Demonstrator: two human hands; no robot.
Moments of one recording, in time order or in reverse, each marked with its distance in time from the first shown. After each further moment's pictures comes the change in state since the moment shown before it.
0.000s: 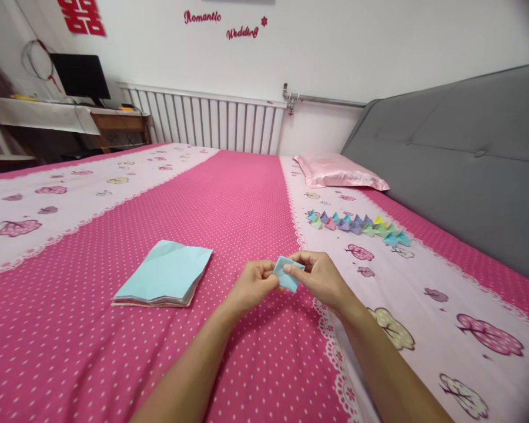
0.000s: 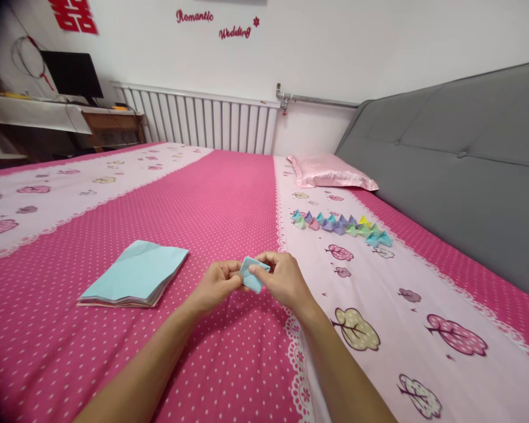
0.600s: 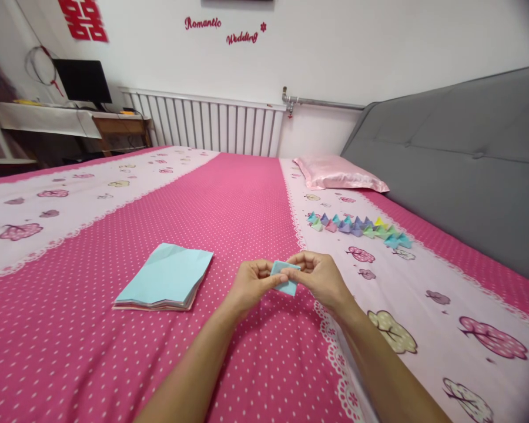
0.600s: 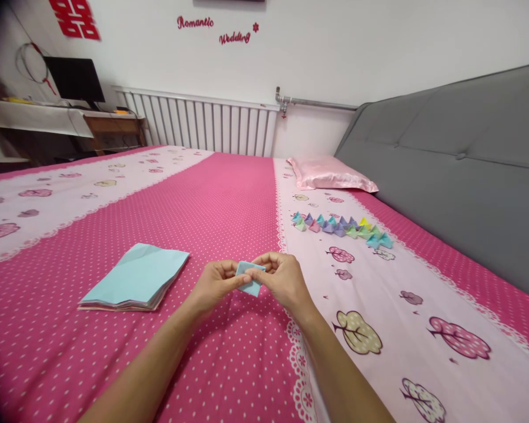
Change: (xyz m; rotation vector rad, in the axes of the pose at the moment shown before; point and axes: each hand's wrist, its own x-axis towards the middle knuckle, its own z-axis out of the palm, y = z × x) left_hand -0.001 0.003 -0.004 -0.138 0.077 0.020; right_hand 0.003 0.000 0.007 0.271 0.089 0.101
